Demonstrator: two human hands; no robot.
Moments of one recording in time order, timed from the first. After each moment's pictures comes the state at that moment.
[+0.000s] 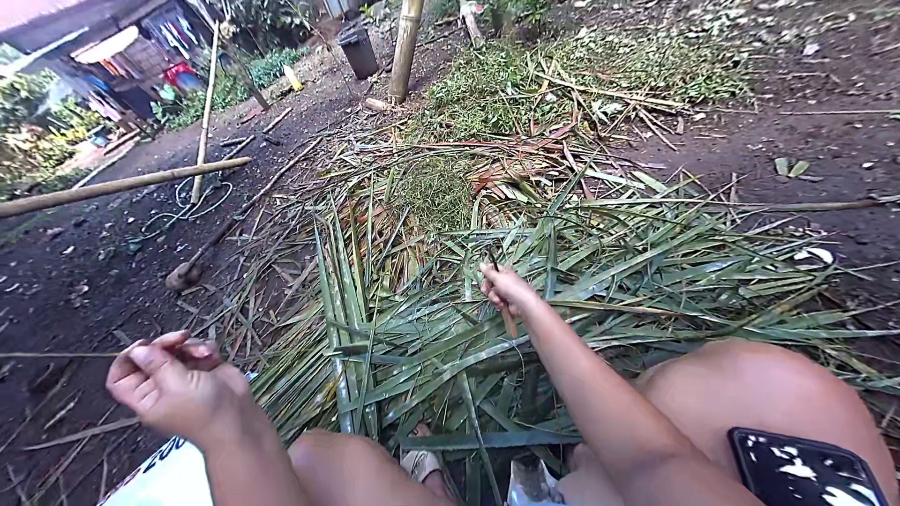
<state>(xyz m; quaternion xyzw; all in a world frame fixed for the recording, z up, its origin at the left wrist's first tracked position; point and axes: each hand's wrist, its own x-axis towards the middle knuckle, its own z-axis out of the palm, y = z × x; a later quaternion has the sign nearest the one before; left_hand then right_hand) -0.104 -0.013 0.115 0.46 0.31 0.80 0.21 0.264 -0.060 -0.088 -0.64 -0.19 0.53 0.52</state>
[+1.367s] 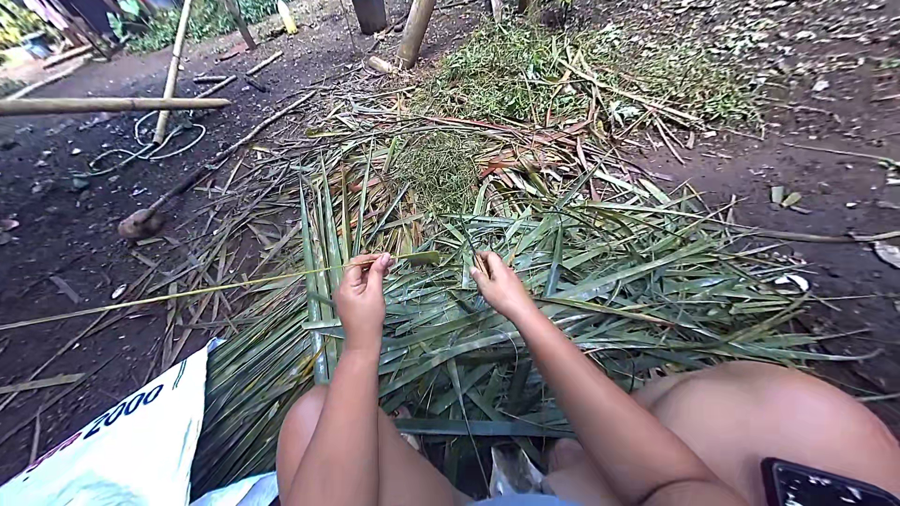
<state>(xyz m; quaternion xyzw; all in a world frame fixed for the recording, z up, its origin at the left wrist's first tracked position) 0.008 0.009 -0.006 0.64 0.37 0.56 0.37 0.215 -0.065 -0.054 -0.76 -0.42 0.33 0.38</state>
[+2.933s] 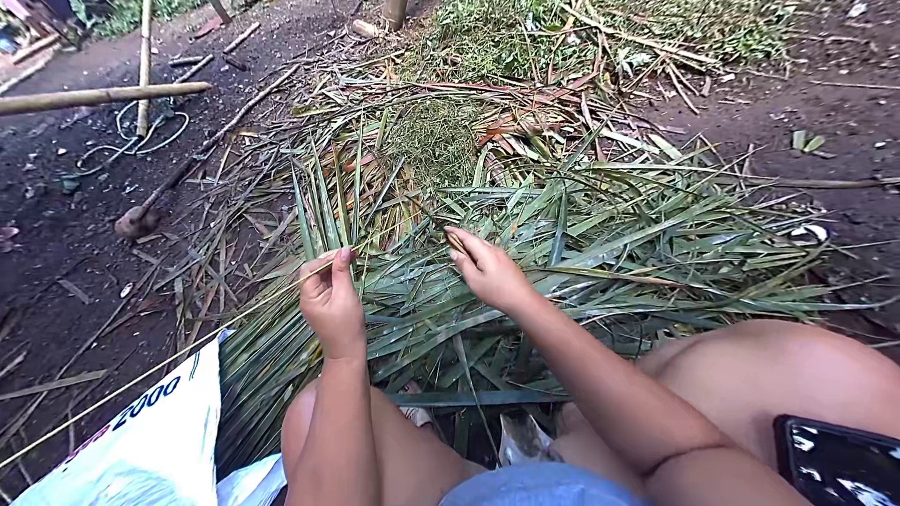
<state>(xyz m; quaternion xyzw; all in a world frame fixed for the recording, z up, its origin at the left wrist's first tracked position) -0.013 0.004 0.000 0.61 0.29 0.67 0.29 0.182 -0.082 -0.019 -0.70 -0.53 0.26 0.40</state>
